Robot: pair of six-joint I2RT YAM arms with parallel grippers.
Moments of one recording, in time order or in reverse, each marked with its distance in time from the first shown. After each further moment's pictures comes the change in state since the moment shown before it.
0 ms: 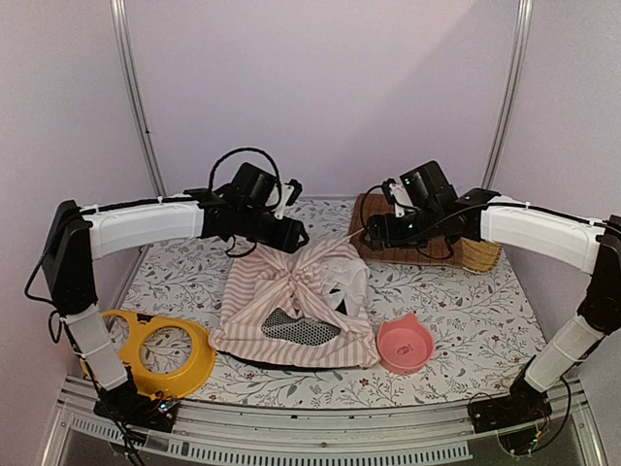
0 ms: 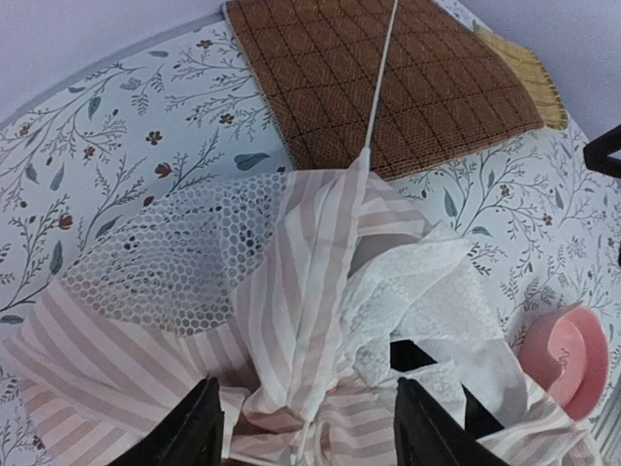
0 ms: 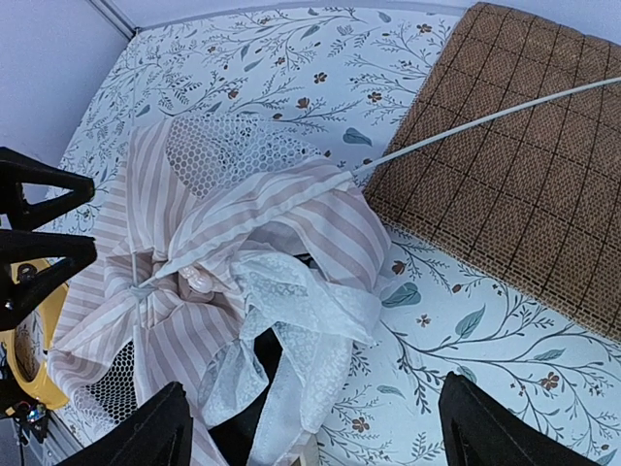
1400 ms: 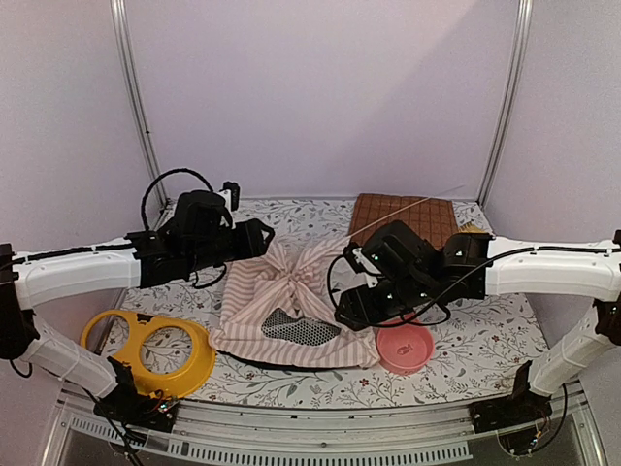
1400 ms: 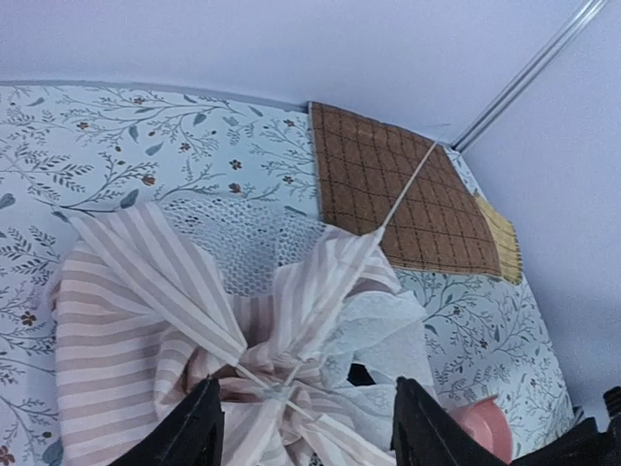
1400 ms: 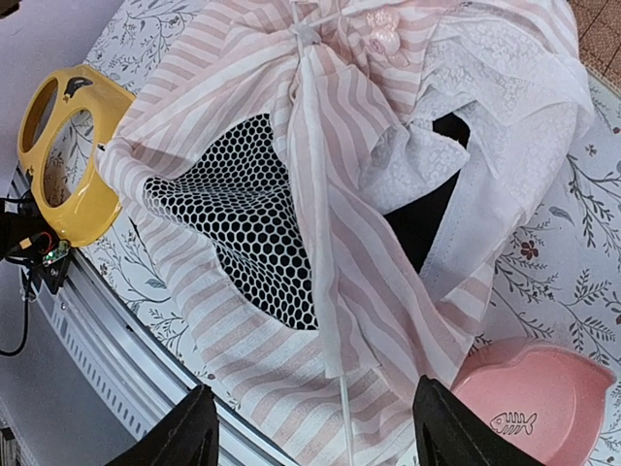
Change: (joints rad) left arm -0.105 -0.410 -0.435 0.308 -0.300 -0.424; right arm 0.441 -0.106 -0.125 -0.139 0.089 0.192
